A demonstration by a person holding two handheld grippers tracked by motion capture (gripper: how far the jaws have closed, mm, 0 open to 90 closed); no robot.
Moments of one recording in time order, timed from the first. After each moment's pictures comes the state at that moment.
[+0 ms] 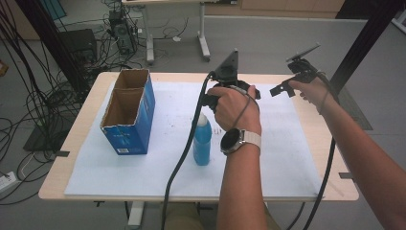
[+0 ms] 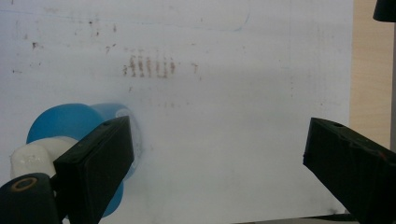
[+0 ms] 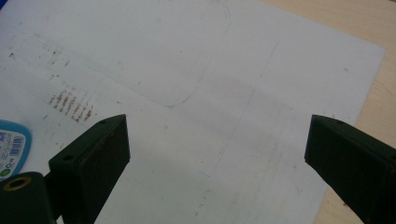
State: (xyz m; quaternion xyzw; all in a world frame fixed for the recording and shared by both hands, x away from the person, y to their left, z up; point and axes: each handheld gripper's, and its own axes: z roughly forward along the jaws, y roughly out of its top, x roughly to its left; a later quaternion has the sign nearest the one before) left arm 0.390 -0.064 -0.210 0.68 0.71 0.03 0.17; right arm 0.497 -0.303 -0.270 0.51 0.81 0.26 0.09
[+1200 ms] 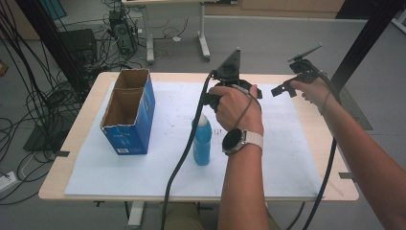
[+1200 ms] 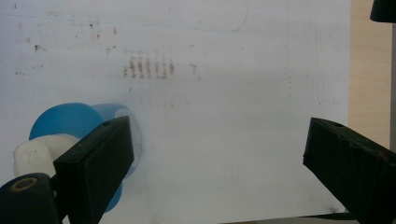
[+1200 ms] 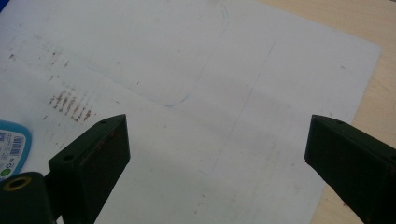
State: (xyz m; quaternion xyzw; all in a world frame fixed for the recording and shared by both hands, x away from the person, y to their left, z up) left arm 0.387 -0.067 -0.205 0.69 0.71 0.04 0.17; right arm 0.495 -0.307 -0.270 0.51 0.81 0.27 0.09
